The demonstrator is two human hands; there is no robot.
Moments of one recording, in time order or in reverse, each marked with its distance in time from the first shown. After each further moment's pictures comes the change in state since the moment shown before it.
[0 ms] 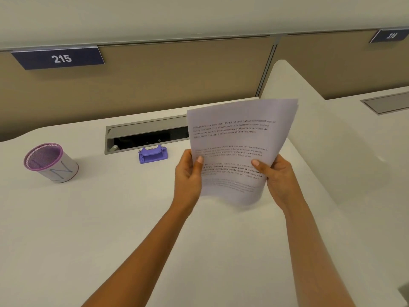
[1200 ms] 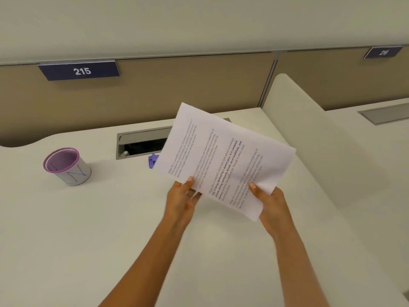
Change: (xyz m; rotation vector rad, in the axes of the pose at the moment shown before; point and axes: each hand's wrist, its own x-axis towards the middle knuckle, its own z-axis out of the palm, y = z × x) left_hand -0.011 -0.028 -0.043 -0.716 0.121 -0.459; right_hand -0.058 0.019 0.045 0.119 0.130 0.118
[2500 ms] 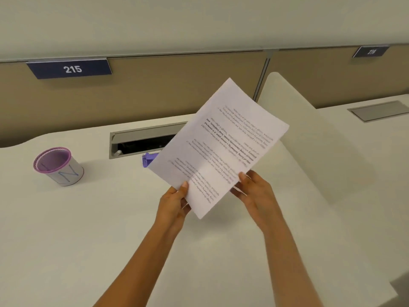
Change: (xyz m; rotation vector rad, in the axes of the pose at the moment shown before) left_hand -0.016 -0.003 -0.017 0.246 -0.022 -0.012; right_hand 0.007 -0.002 0.006 0.045 -0.134 0.011
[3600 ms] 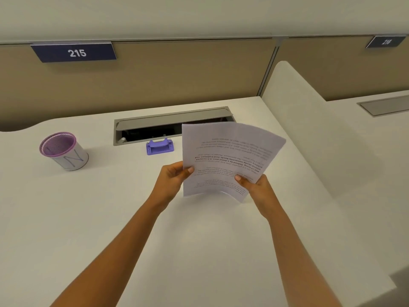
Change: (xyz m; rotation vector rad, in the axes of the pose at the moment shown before) left_hand 0.007 0.028 -0.010 0.569 -0.205 0.333; right_hand 0.008 0.017 -0.014 -0.410 0.029 0.021
